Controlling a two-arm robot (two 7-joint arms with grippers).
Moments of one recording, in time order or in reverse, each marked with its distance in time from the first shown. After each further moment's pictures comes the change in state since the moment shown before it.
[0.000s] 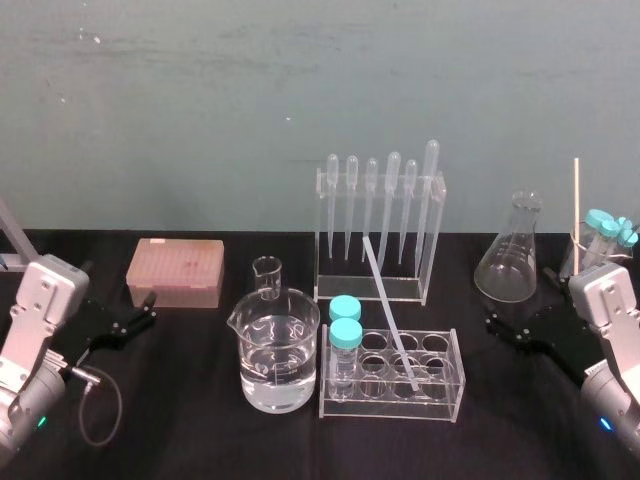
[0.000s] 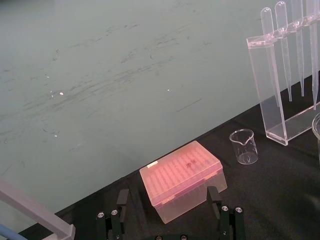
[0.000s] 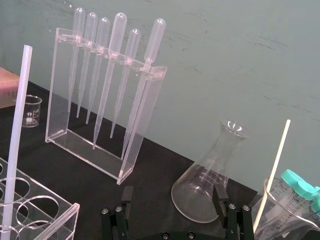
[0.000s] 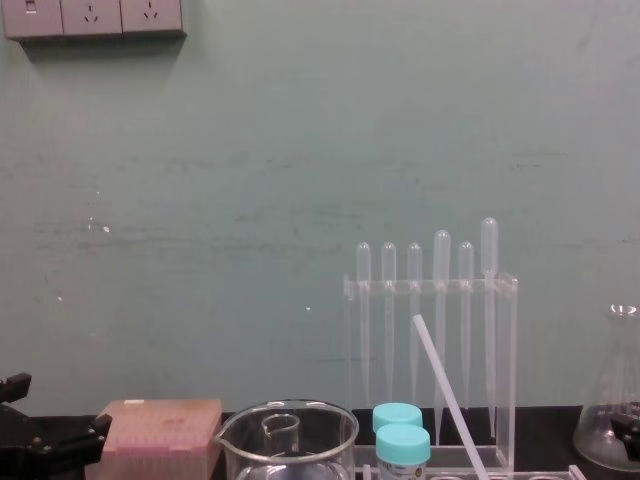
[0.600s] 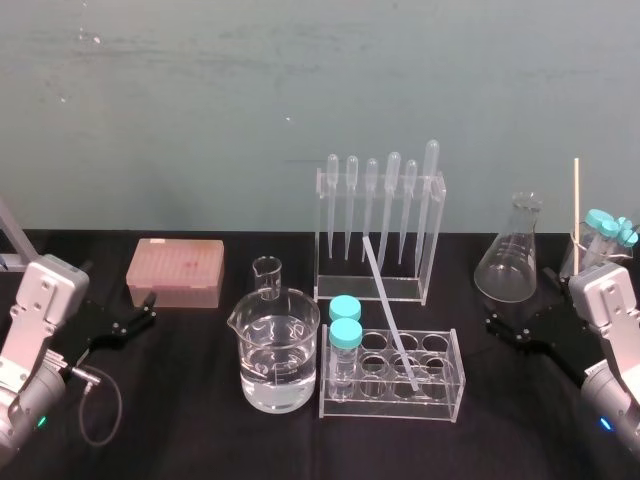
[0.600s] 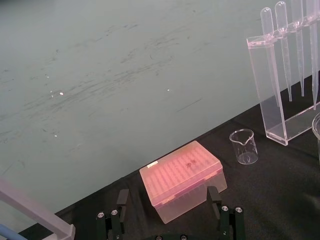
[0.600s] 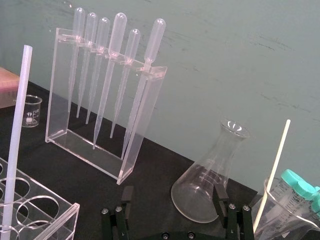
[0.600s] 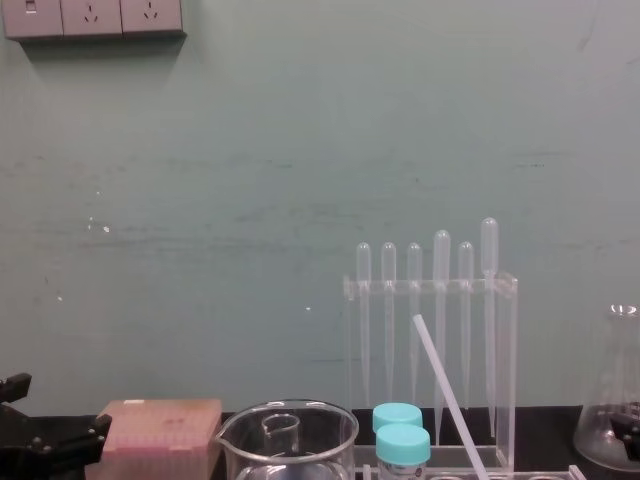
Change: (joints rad) left arm 0.000 0.000 0.000 0.000 0.000 0.000 0.000; right arm 0.000 0.000 0.000 0.000 0.000 0.000 0.000
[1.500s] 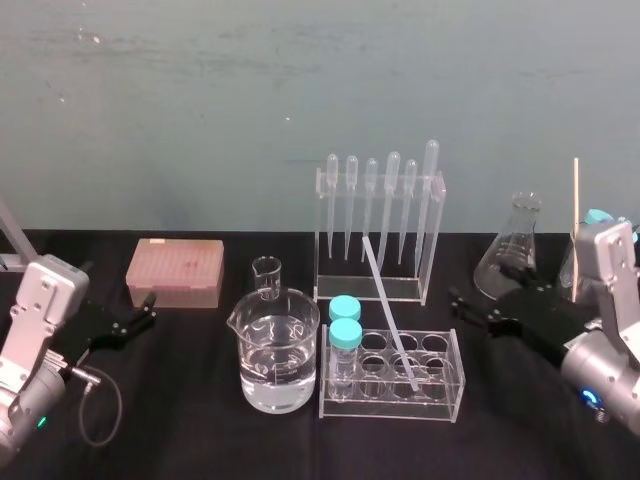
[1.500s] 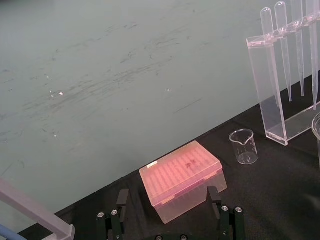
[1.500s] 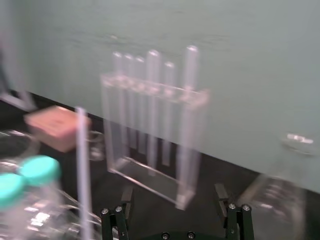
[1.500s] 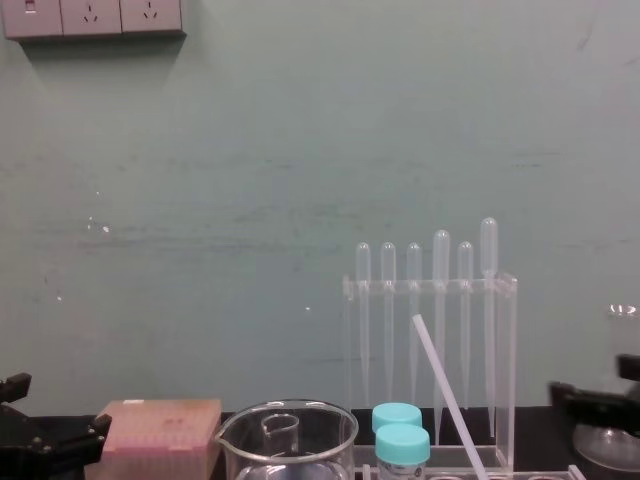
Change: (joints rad) left arm 0.000 0.000 0.000 0.000 0.000 0.000 0.000; right arm 0.047 -0.045 0.056 -0.028 0.220 0.129 0.262
